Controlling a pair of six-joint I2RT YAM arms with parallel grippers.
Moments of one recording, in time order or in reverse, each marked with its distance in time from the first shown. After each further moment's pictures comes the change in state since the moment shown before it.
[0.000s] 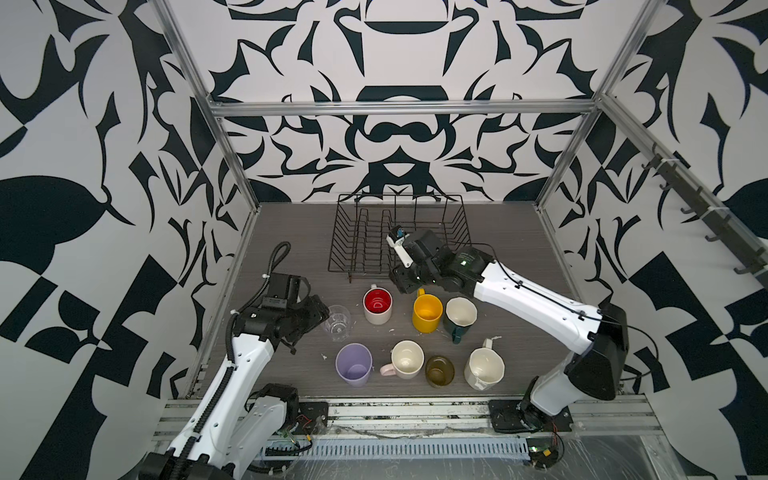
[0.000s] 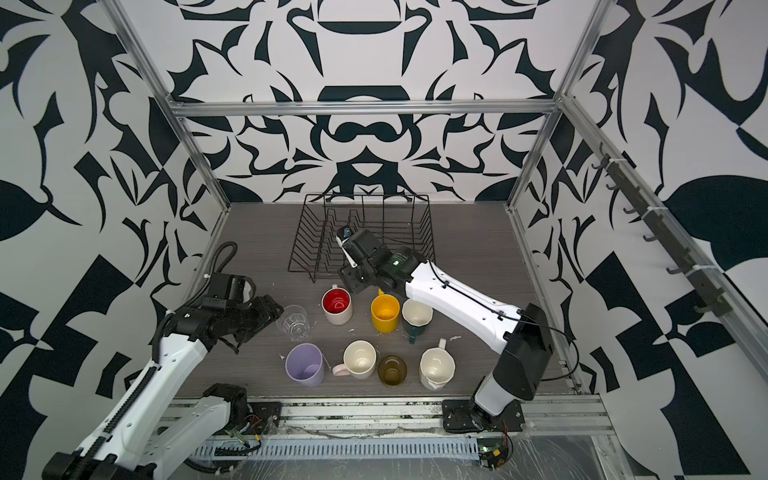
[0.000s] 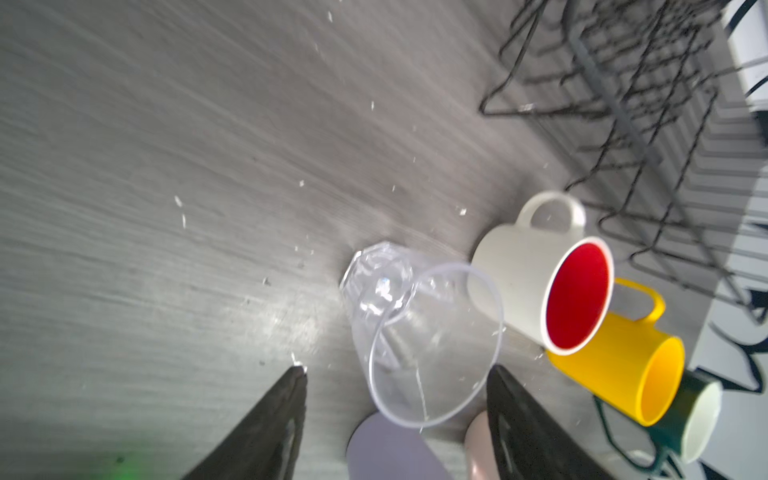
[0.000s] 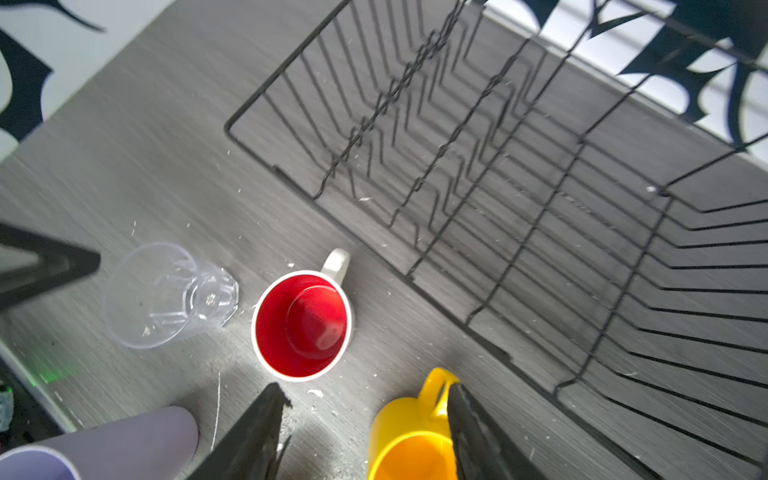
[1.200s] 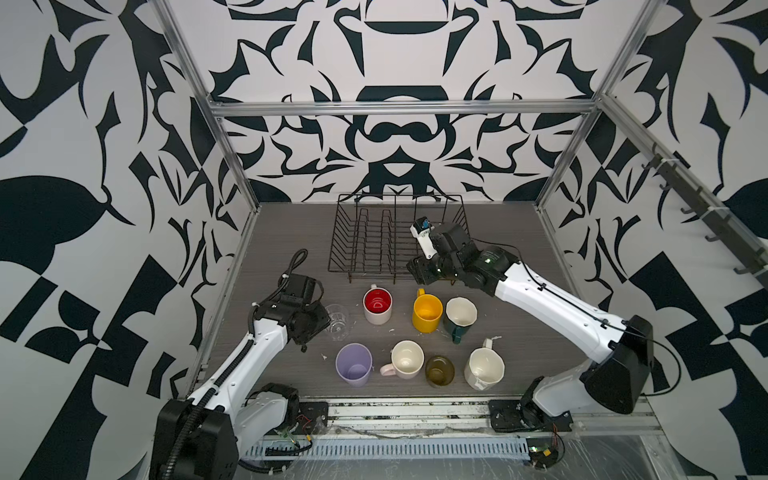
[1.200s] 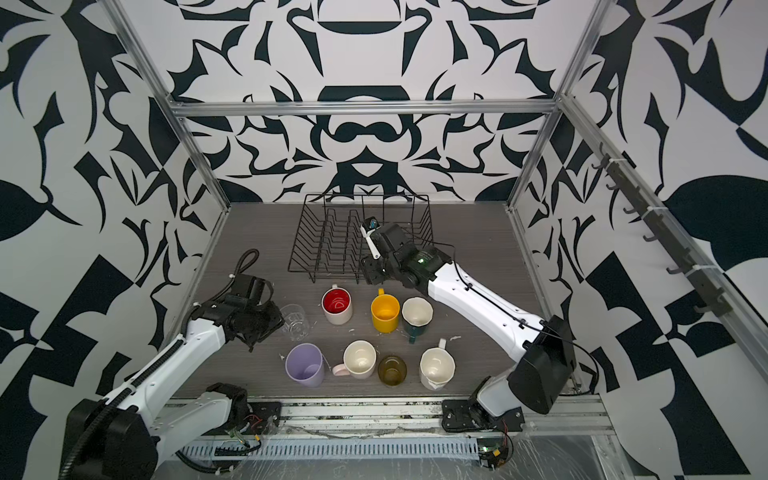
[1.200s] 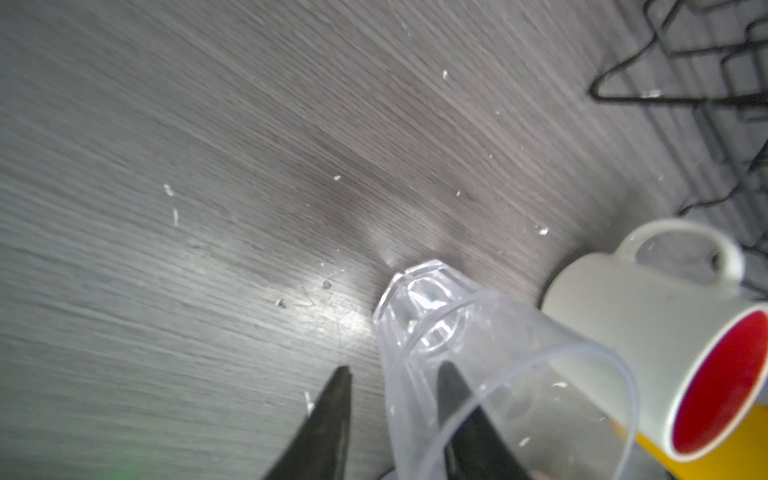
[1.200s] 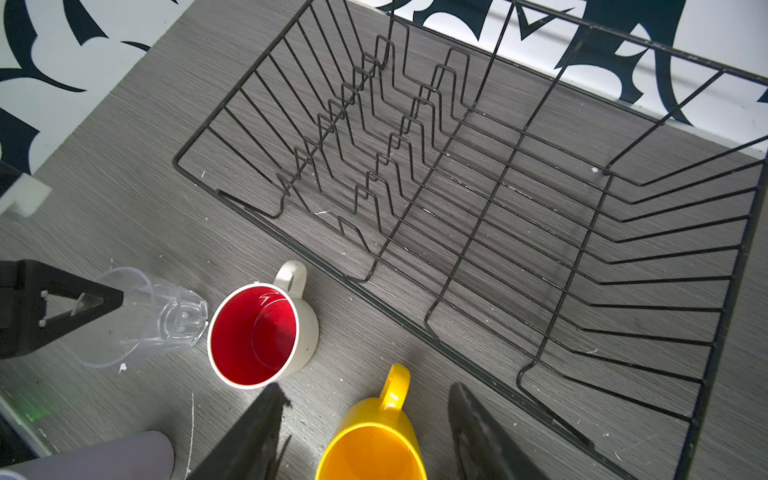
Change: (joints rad) left arm -0.031 0.171 -0.095 0.161 -0.064 -0.064; right arm -0.108 -0.087 -0.115 0.072 -0.055 0.000
